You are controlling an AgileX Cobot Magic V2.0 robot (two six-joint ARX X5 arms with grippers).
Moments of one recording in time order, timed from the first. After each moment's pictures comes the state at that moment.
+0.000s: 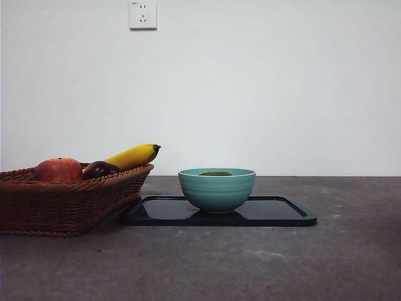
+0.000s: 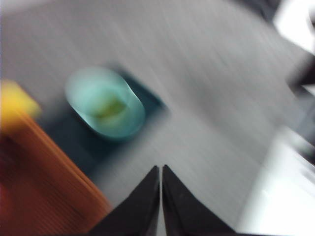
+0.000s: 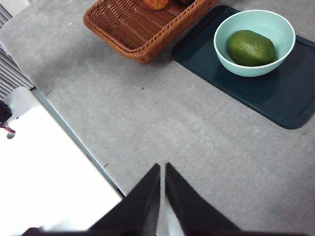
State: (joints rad) left arm -0.34 0.80 1.11 -0.83 0.53 0.17; right arm 0.79 0.71 0.96 -0.92 -0.16 0.21
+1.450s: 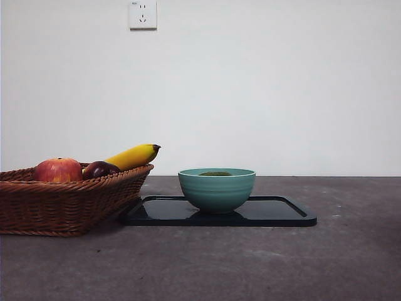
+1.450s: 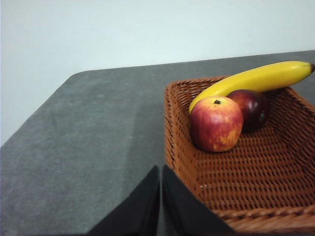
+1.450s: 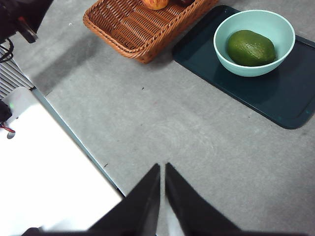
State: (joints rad) left arm 0.03 0.01 0.03 -0.13 0.03 0.10; right arm 0.79 0.71 0.96 -0.92 -0.16 0.21
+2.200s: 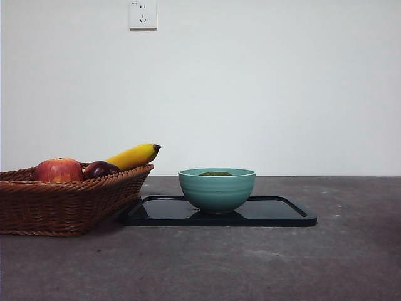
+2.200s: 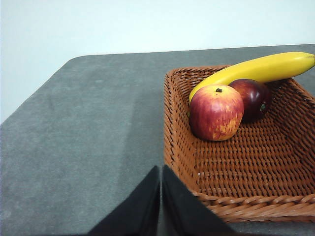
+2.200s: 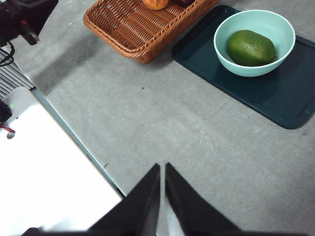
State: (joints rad) left arm 0.03 0.01 0.03 -0.18 0.03 0.06; right arm 0.79 0.71 0.96 -0.92 -0.16 0.21
